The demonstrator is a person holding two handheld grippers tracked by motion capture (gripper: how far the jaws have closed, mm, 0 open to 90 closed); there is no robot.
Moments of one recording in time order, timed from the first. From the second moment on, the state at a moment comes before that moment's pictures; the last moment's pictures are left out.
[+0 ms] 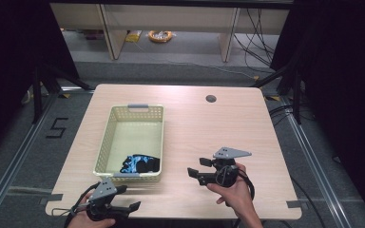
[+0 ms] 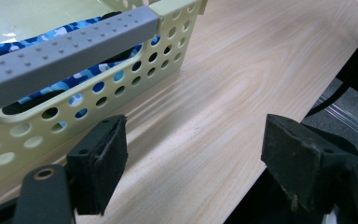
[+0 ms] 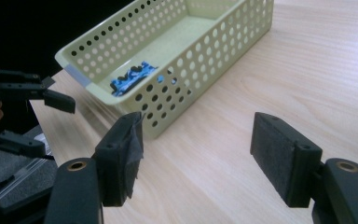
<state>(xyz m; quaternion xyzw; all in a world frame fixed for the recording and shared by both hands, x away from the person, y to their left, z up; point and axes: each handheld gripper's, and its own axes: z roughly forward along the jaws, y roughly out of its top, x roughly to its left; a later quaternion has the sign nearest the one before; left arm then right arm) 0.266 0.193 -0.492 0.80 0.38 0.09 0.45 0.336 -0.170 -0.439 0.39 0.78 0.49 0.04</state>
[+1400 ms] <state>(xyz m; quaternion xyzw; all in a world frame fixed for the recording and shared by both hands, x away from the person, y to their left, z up) 0.265 0.197 -0.505 0.82 0.36 0.10 0.43 0.289 -0.209 -0.487 0.43 0.79 0.43 0.03</state>
